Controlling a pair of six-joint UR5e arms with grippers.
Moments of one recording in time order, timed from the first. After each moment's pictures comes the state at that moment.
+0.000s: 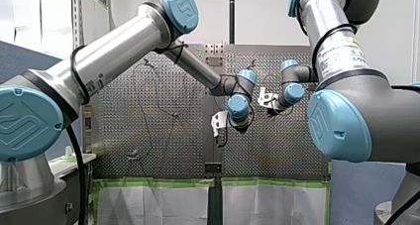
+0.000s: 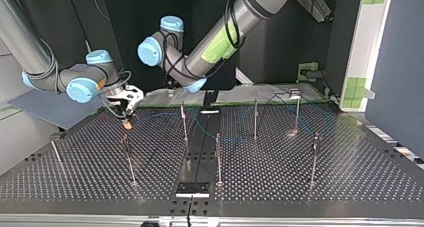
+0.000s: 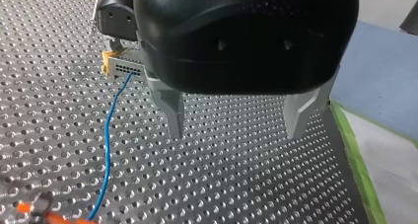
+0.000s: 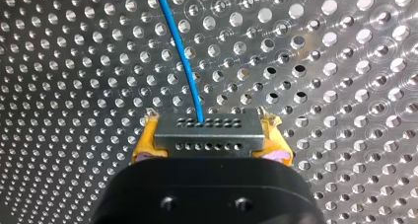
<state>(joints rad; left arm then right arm) -0.78 -2.43 -1.15 -3.12 -2.10 -1.96 1.82 -0.94 1.42 -0.16 1.34 1.70</state>
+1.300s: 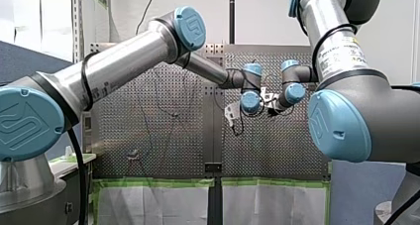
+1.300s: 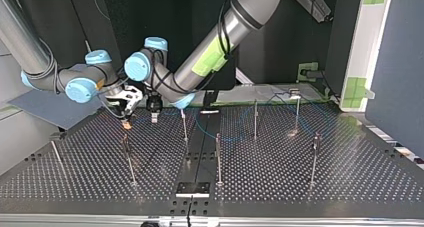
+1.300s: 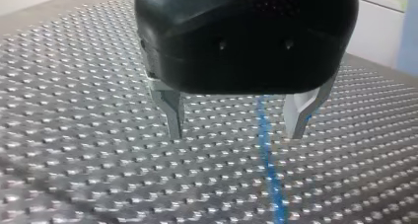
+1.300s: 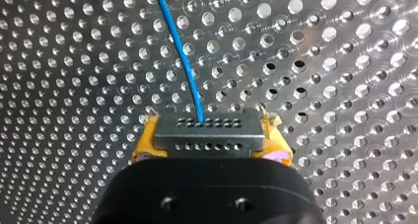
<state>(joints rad) -0.77 -2.55 -0.83 -3.04 -2.13 -1.99 1.82 -0.94 1.42 -0.16 1.34 1.70</state>
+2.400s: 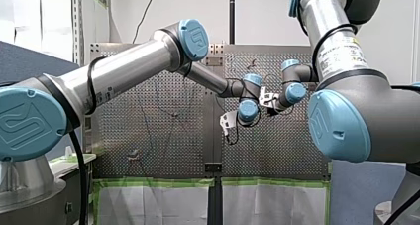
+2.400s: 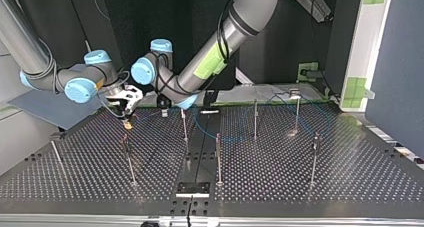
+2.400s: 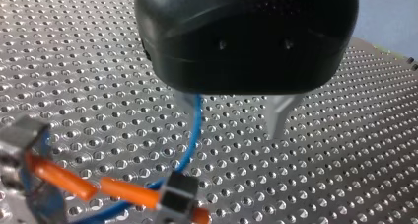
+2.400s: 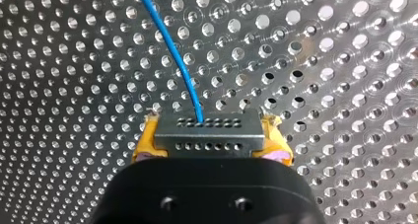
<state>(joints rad) -0.75 -2.61 -0.82 -3.11 -2.17 -1.98 1.82 -0.95 1.42 -0.16 1.31 1.70</state>
